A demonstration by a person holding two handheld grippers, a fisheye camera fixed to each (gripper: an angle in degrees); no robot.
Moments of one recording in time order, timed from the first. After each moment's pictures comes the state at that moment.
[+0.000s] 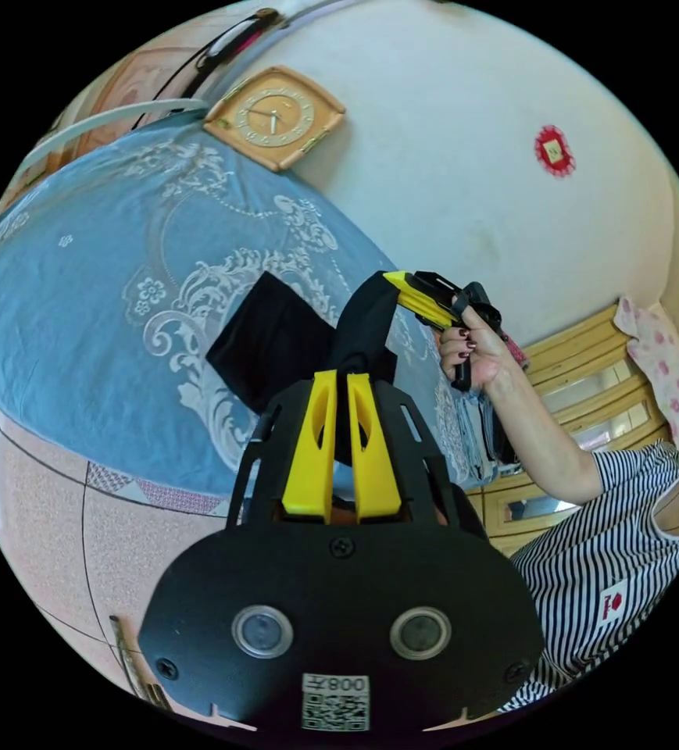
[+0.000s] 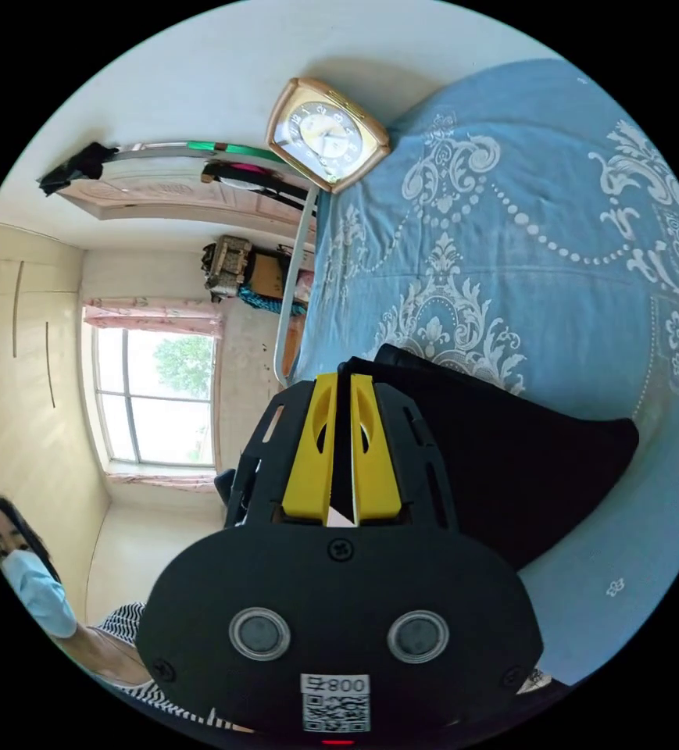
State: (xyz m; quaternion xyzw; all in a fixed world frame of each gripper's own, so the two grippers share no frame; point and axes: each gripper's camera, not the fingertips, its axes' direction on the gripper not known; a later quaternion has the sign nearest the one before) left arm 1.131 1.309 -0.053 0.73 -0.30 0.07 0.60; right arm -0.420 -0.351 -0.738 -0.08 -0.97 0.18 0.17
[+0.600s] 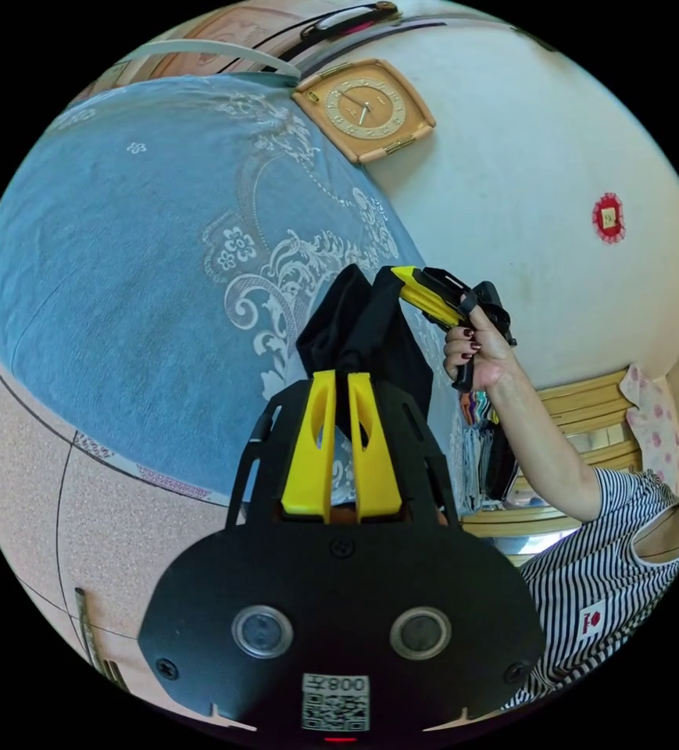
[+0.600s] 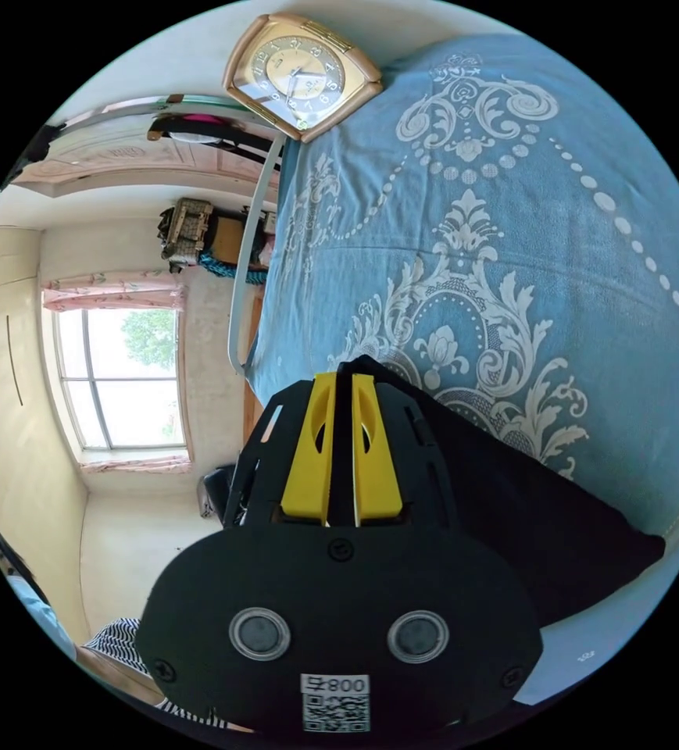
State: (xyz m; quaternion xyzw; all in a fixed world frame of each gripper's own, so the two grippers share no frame) left arm 0.906 1.414 -0.081 0.76 -0.21 0.01 0.61; right arm -0.361 -0.488 -0.795 -0.10 -0.96 0.10 0.22
